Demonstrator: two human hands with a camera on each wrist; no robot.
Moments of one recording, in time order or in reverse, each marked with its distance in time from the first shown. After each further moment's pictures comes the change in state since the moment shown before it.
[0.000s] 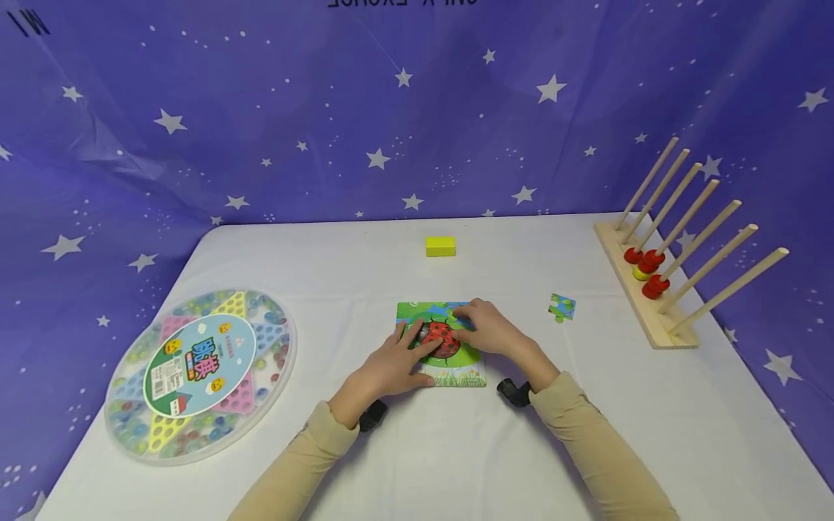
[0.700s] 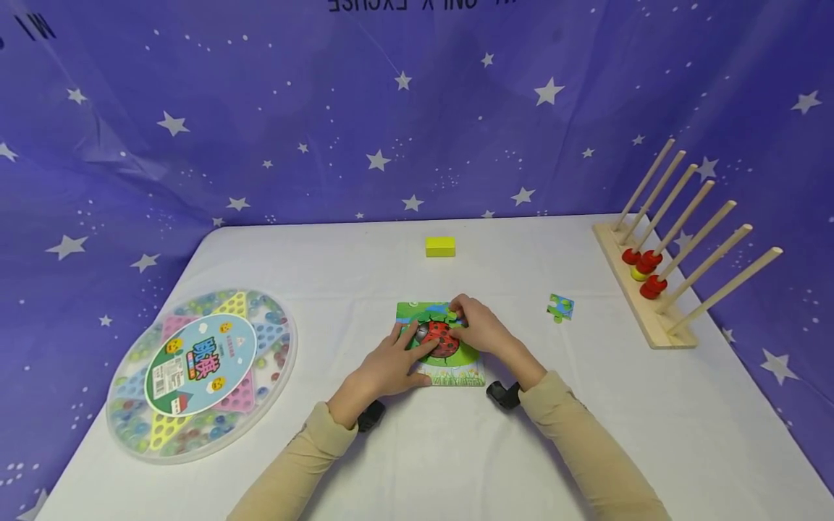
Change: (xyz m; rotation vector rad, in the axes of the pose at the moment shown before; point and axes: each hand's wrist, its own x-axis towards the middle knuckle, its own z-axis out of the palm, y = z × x) left_hand -0.004 0.000 0.000 0.012 0.007 -0.019; right_hand 0.010 -0.007 0.011 0.120 0.087 0.045
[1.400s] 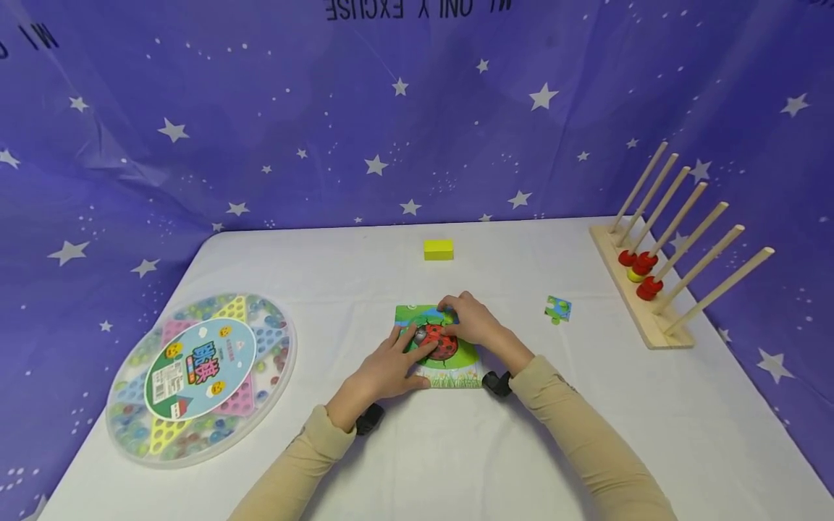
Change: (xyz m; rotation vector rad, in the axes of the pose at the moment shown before) left_hand -0.003 0.000 0.001 -0.025 0.011 0.018; right_hand 0.017 0.001 0.001 -0.157 -0.061 0.018
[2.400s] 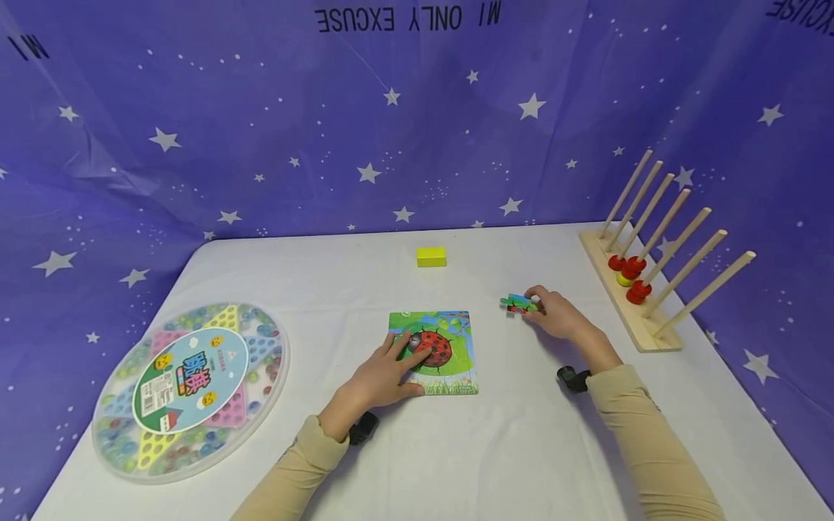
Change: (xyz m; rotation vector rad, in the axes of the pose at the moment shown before) left_hand -0.001 -0.002 0.002 -0.021 0.027 0.023; right_hand -0.067 0.105 -0.075 0.047 0.053 0.180
